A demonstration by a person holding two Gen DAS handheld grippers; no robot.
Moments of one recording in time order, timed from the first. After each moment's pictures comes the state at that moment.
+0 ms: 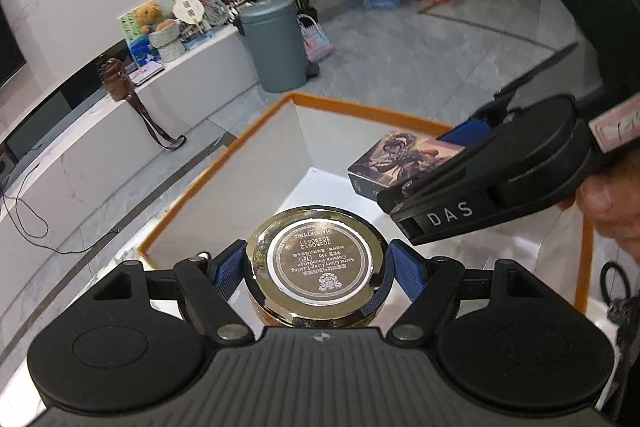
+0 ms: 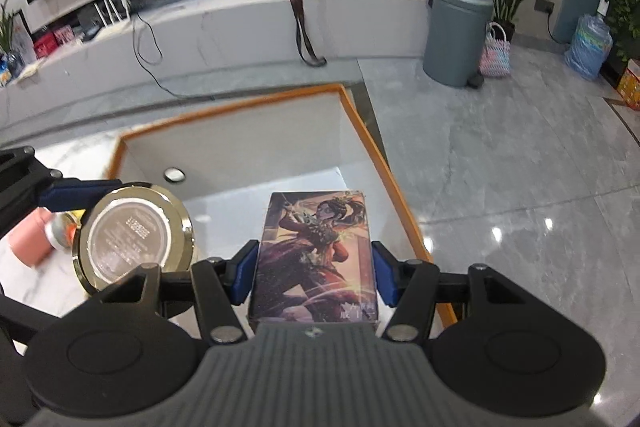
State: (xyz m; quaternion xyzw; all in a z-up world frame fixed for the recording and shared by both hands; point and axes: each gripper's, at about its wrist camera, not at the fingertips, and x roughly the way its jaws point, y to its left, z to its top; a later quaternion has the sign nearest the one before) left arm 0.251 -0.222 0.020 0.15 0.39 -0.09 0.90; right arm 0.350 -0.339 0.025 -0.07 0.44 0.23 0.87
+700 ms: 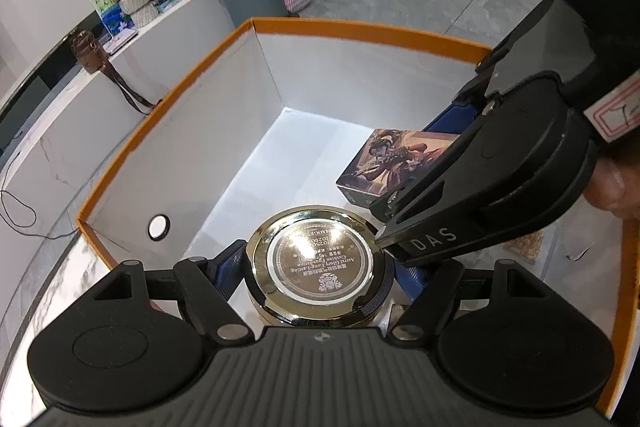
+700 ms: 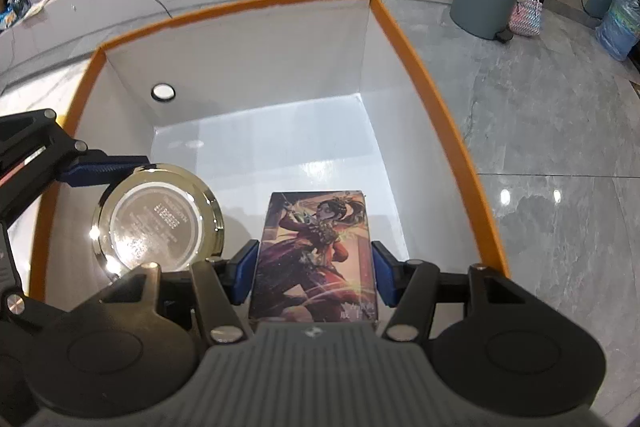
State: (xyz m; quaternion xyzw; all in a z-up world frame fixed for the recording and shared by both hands) left arm 0.264 -0.233 -0.028 0.18 0.46 -0.10 0.87; right arm 0.365 -0.321 -0.025 -0.12 0.51 0.25 0.81
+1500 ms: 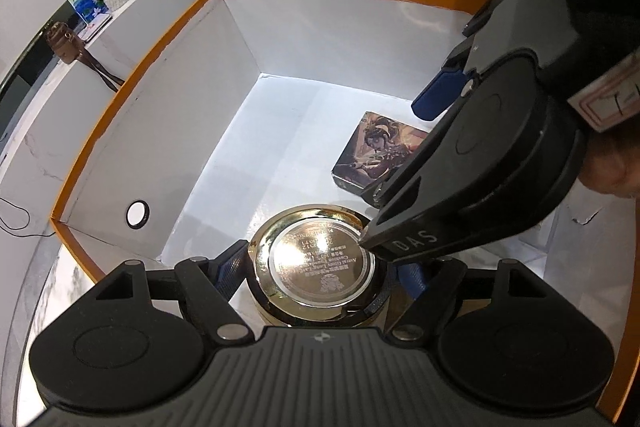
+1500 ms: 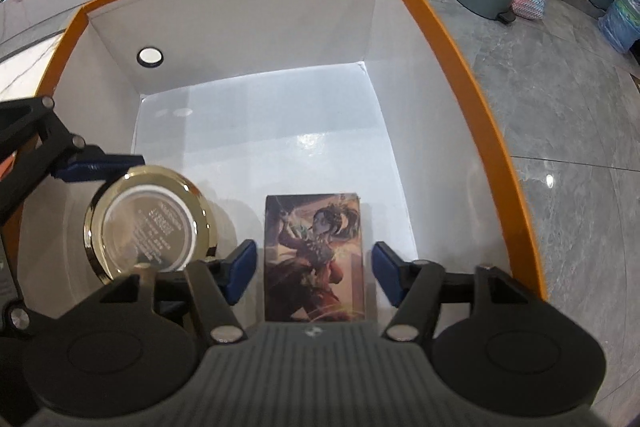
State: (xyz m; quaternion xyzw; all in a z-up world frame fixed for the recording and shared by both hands) left arm 0.273 -0.238 -0.042 0.21 0.50 -0.12 0.83; right arm 0.373 -0.309 -0.039 -0.15 0.54 0.24 0.79
